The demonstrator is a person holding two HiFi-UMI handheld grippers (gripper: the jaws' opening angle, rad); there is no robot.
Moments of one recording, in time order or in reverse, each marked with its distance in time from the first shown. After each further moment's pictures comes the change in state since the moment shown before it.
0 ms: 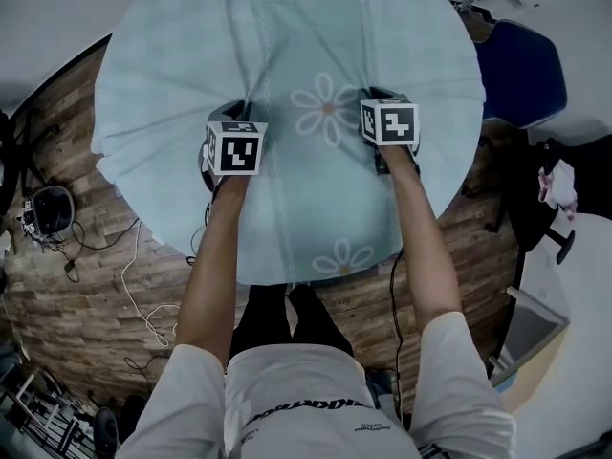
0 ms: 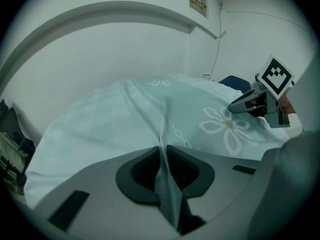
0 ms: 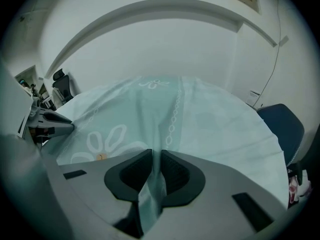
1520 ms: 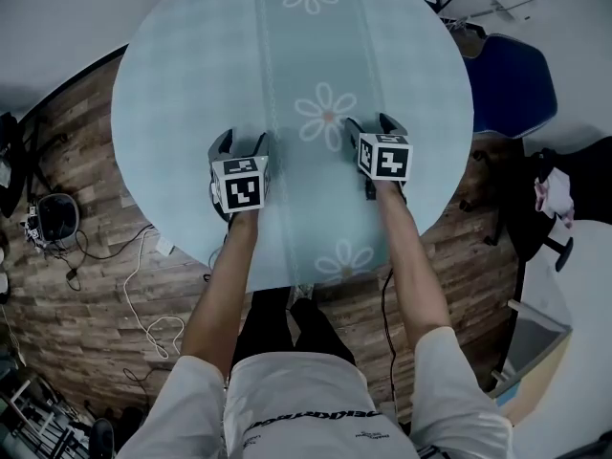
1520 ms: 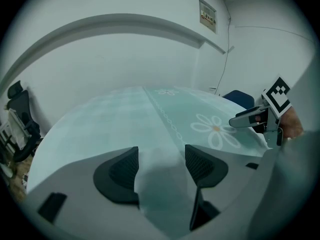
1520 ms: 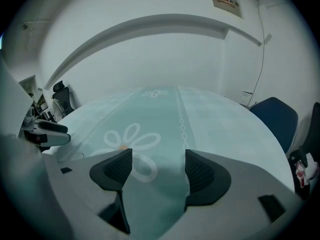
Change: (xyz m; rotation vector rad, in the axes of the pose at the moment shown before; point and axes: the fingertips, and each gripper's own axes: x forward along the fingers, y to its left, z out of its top) left arm -0.052 -0.006 -0.016 -0.116 -0.123 0.055; right arm -0.038 0.019 -0.016 0.070 -0.141 0.012
